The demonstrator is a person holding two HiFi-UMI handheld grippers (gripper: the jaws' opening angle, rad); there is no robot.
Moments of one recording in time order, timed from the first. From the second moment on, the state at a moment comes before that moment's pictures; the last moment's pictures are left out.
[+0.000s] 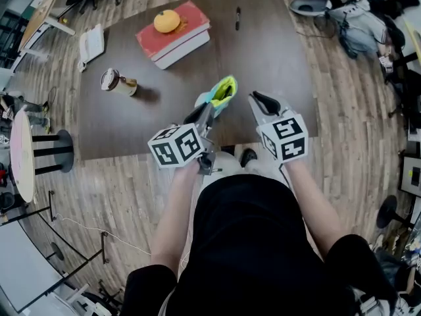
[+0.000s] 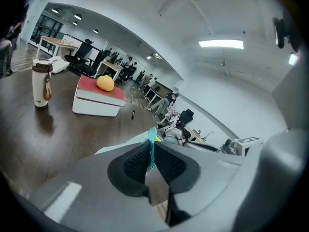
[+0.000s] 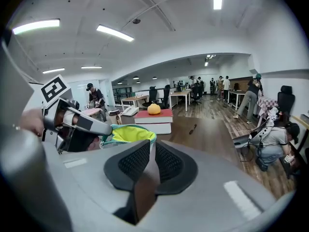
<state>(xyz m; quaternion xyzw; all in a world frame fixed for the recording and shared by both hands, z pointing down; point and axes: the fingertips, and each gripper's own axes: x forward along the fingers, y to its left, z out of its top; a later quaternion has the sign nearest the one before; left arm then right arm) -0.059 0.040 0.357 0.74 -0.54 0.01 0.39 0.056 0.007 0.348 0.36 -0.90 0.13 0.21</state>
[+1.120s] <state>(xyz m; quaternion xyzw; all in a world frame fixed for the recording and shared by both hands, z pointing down) -0.053 0.031 0.295 0.78 -0.57 0.05 0.24 0.043 0.022 0.293 0.35 -0.92 0.10 0.16</state>
